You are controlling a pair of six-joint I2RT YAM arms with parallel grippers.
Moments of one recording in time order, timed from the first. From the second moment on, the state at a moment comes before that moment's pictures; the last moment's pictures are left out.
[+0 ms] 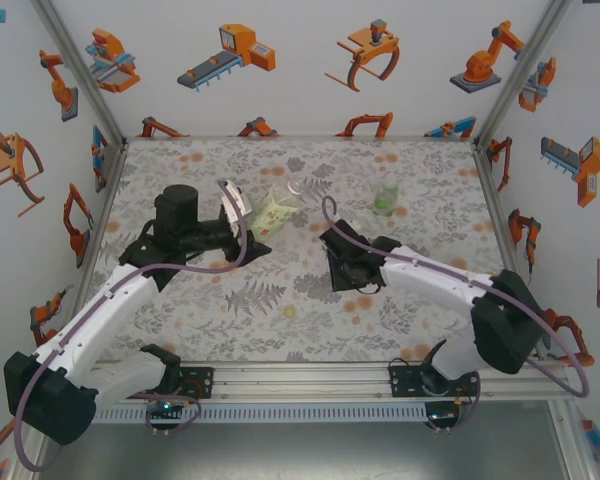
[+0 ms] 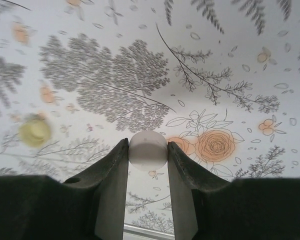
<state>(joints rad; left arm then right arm) -0.52 1.06 0.92 -0.28 0.66 0.39 0.82 1.42 0.95 -0.62 0.14 0.56</state>
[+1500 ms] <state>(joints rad) -0.71 0.94 0.95 -0.65 0.61 0.83 0.83 0.91 1.23 -0.55 -0.69 -0.45</state>
